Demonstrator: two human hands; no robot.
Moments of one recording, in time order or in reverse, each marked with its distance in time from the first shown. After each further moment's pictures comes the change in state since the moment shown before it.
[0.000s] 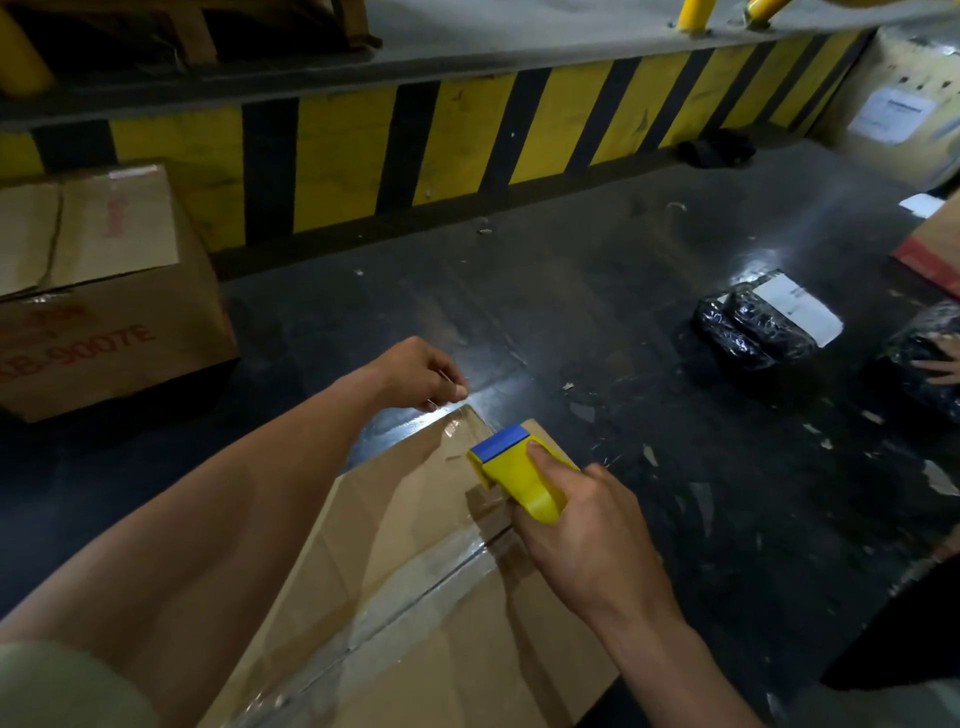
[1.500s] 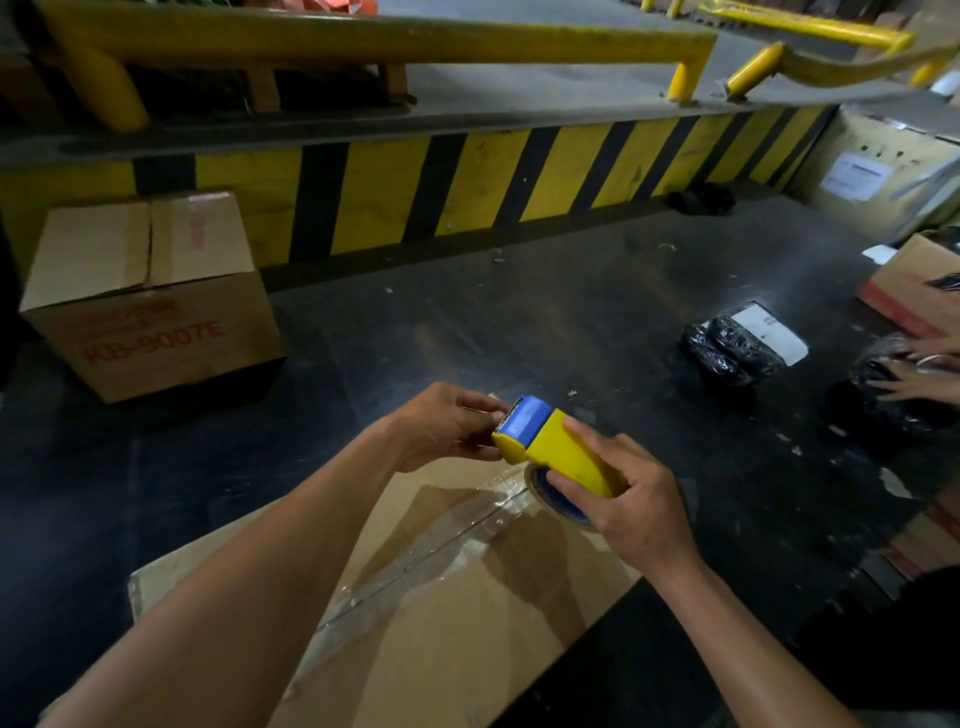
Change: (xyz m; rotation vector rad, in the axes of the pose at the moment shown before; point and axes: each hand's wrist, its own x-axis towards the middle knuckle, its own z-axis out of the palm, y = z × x) left_hand -0.144 0.028 0.029 -0.621 -0.117 -0.042; right_hand -0.035 0.017 -0.015 0.316 0.197 -0.226
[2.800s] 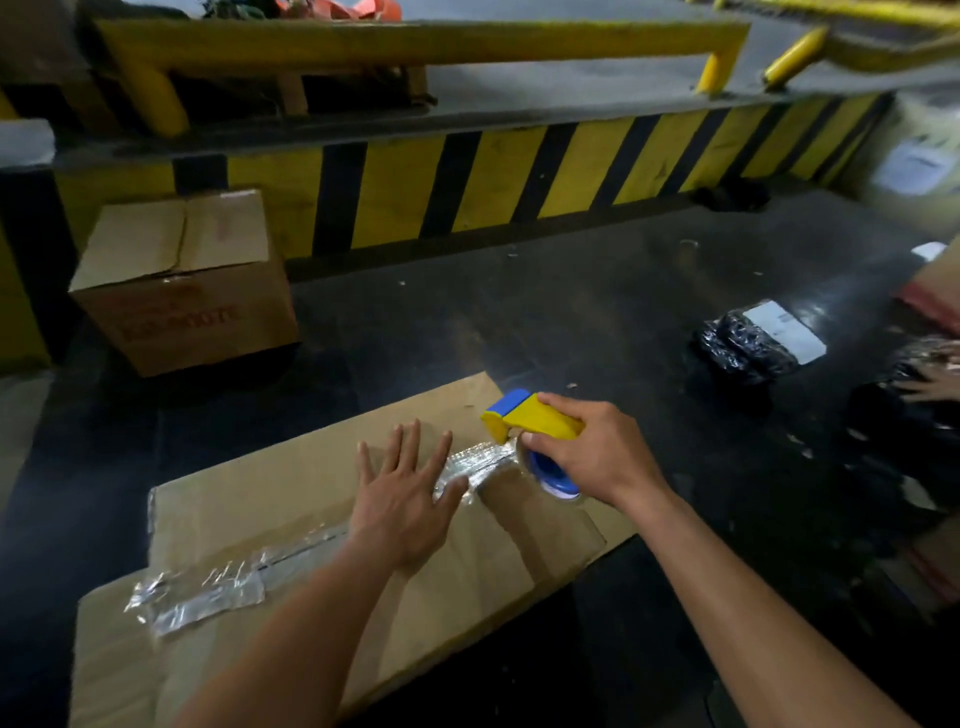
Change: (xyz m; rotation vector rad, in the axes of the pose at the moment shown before) left_hand -0.031 -0.122 0.051 1.335 0.512 -0.012; right_hand 0.038 0.007 -0.027 -0.117 -0.258 0.178
